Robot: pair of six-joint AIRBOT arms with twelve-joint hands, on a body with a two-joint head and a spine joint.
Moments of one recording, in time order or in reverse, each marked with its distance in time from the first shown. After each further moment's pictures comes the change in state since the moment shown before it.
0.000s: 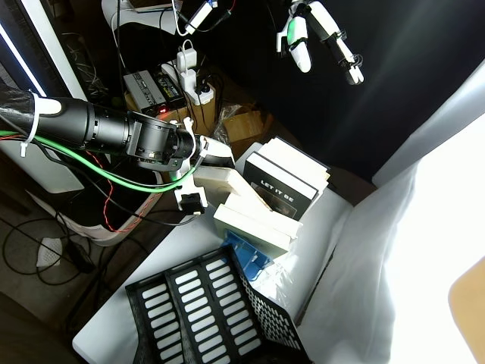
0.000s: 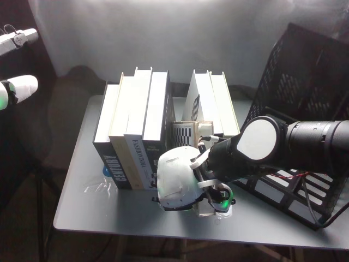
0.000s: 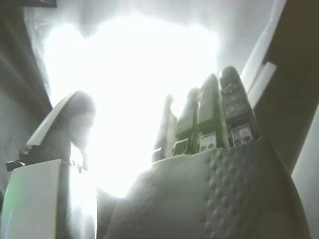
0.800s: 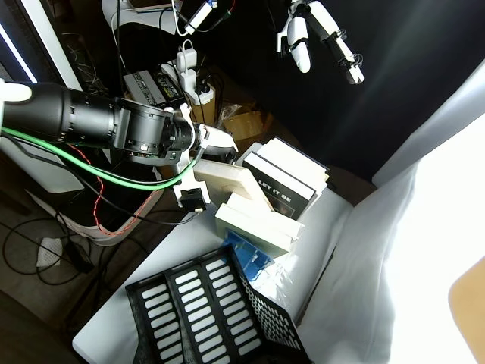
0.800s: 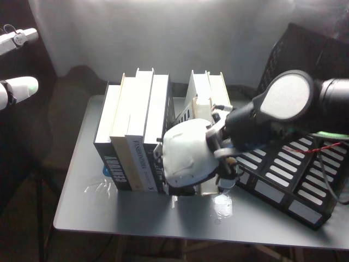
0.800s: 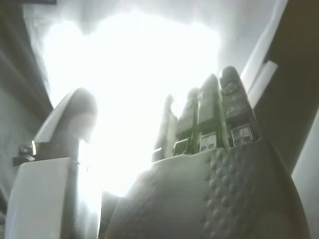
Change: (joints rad) left arm 0.001 0.000 -0.006 -0.016 -0.010 0.000; right arm 0.127 0.162 -0.124 0.036 0.159 0.009
